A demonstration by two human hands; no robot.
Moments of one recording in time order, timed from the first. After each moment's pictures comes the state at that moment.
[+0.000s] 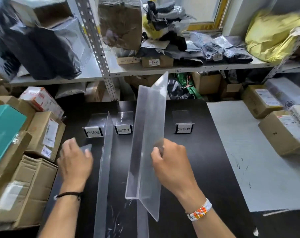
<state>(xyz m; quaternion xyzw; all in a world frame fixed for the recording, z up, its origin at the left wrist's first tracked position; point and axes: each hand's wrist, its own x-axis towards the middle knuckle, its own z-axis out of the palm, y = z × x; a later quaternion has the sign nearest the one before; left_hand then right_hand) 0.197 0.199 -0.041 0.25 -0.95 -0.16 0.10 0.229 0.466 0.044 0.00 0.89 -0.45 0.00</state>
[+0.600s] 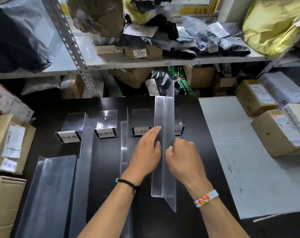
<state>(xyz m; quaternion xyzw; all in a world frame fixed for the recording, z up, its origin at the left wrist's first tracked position) 0.108 0.411 -0.061 -0.07 -0.90 -0.42 -0.07 0.143 0.538 0.000 0.09 0.95 -0.28 0.05</state>
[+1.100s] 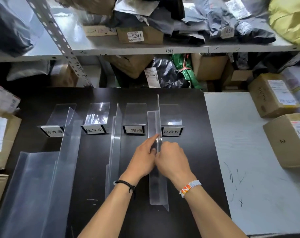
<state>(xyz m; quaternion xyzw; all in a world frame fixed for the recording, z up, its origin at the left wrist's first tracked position) 0.076 0.445 -0.130 0.05 -0.84 -0.50 -0.21 0.081 0.561 -0.056 0.04 0.95 -0.23 0.22</state>
